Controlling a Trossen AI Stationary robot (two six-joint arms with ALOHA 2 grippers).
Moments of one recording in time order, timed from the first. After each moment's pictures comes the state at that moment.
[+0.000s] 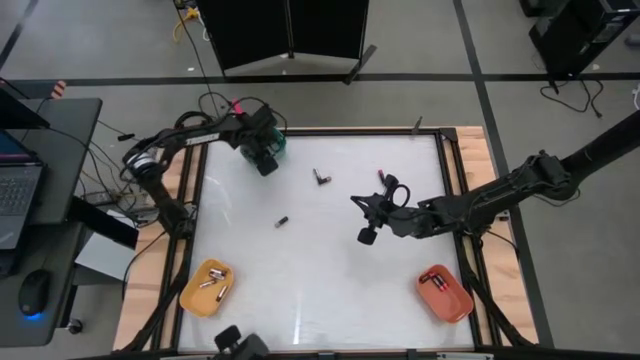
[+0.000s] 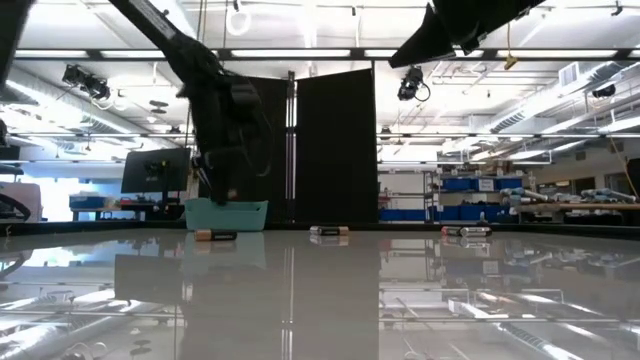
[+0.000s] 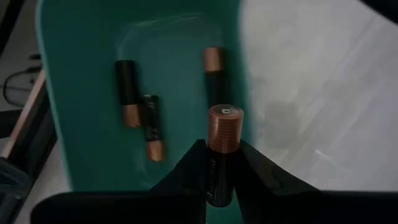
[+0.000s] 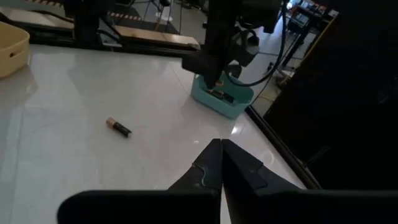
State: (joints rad) left arm 0.75 1.68 1.13 -0.72 -0.07 0.19; right arm 0.28 1.29 0.81 -0.01 0.81 0.04
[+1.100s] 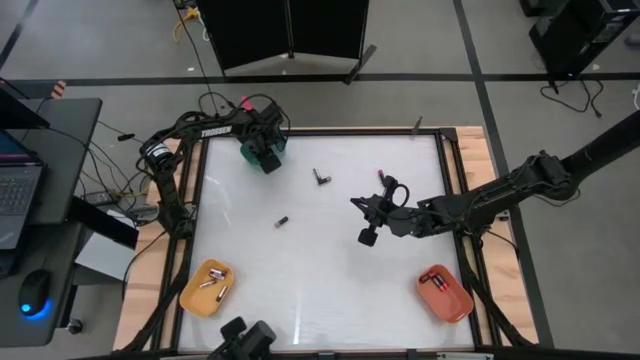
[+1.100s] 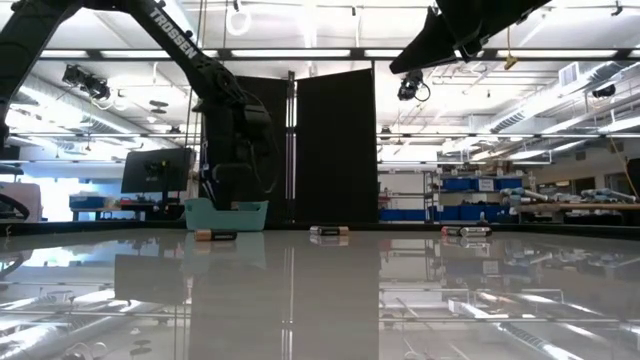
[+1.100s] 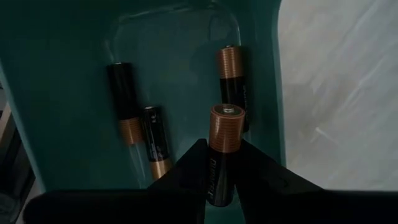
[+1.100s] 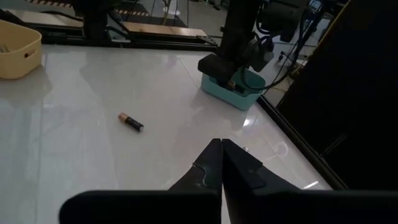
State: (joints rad) left arm 0.78 1.84 1.25 -0.79 -0.07 0.22; right arm 0.28 1.29 0.81 -0.04 0.76 0.11
